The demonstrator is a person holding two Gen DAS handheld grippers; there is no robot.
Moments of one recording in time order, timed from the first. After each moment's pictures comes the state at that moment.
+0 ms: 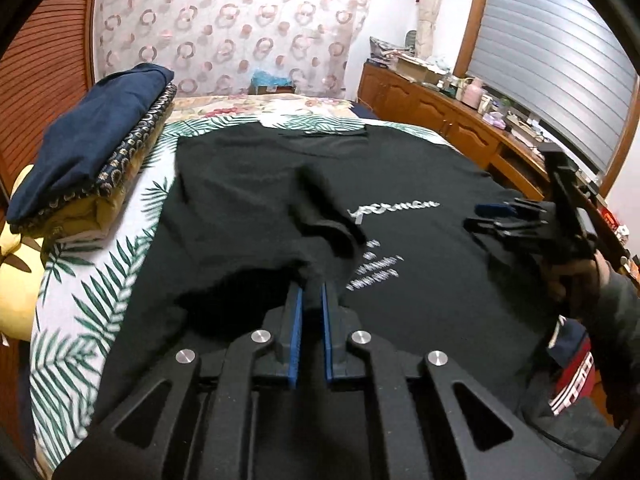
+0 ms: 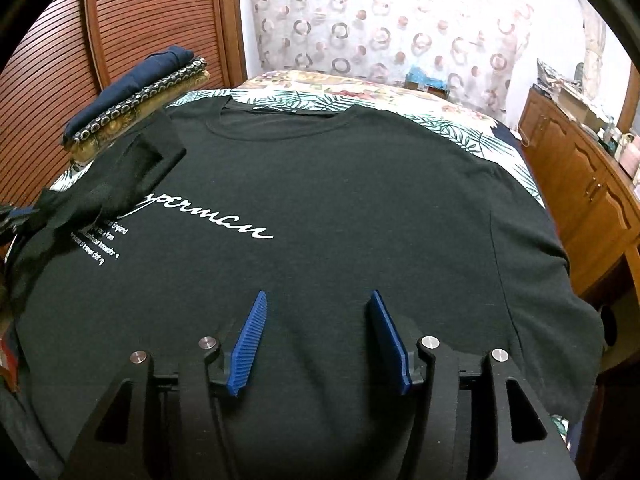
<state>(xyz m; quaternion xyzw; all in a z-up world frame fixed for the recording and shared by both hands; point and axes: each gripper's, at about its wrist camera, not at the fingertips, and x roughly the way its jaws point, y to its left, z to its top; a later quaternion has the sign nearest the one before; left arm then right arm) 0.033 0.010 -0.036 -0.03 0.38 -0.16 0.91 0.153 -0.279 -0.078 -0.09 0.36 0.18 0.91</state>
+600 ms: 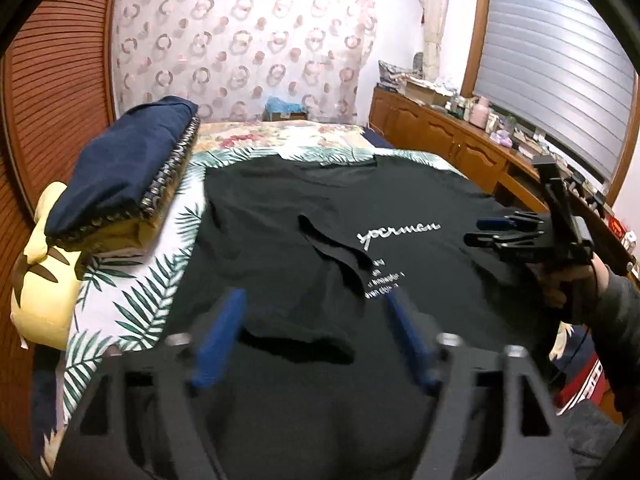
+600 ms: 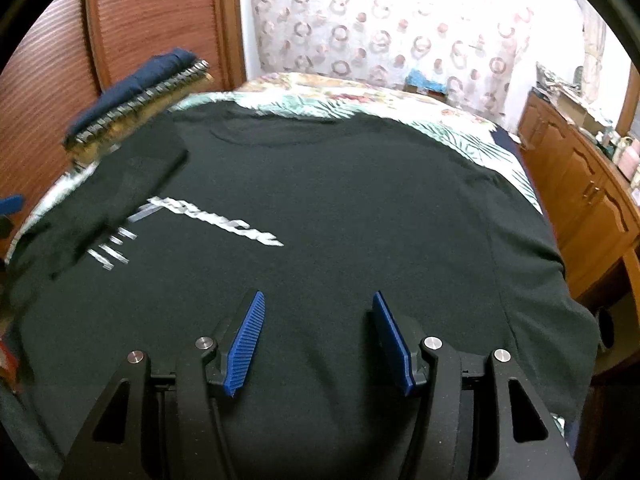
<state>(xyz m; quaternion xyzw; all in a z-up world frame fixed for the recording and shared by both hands) 0.017 0.030 -0.013 -0.03 0.33 -0.12 0.93 0.144 -0.271 -0.062 -0.09 0.35 0.19 0.91</state>
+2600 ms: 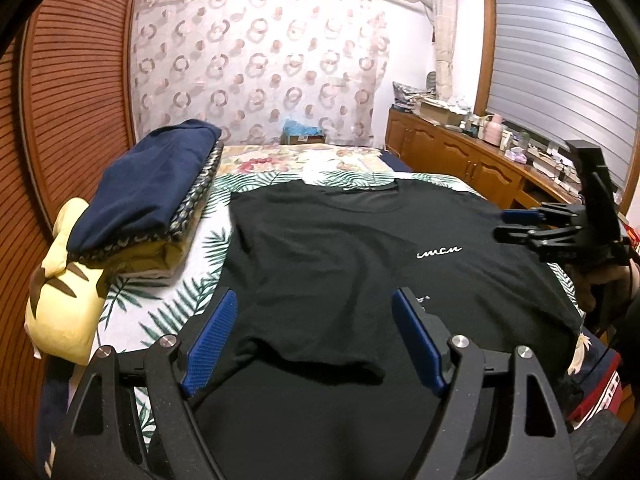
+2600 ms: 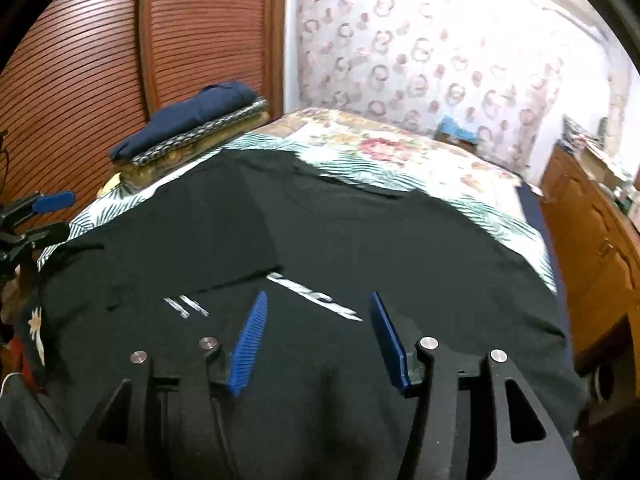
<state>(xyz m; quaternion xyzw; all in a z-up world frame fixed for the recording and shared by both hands) 0.019 0.037 -0.010 -0.02 0.29 -0.10 0.95 0.128 -0.229 -0.037 -0.11 0.29 0.21 0.93</state>
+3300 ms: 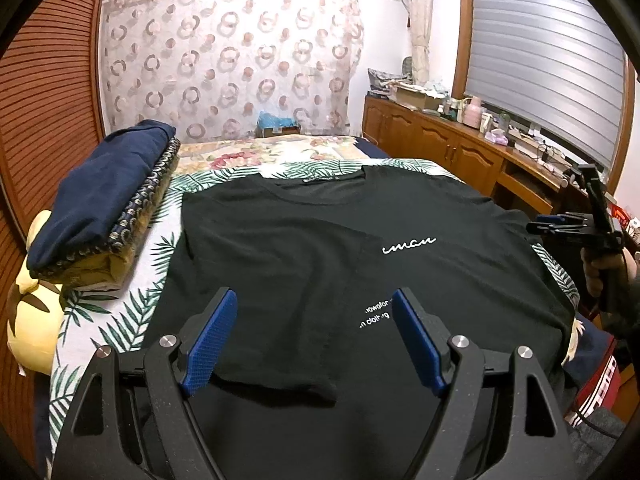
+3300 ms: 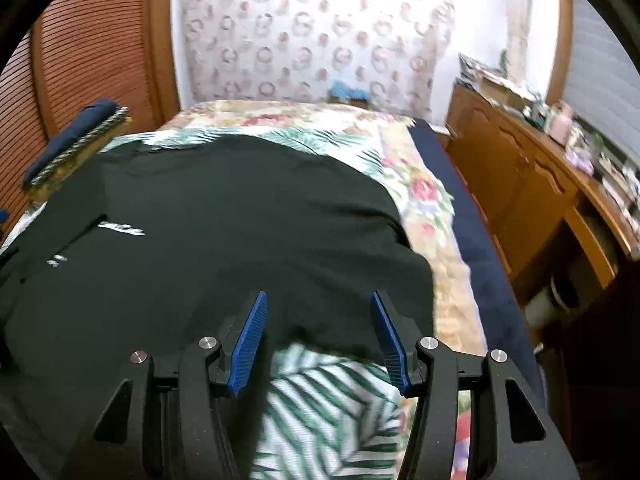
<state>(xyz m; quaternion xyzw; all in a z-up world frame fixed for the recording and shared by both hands) 0.036 -0.005 -0.018 0.00 0.31 -0.13 0.94 0.127 -0.299 -0.072 -0.04 0.34 0.06 0.94</state>
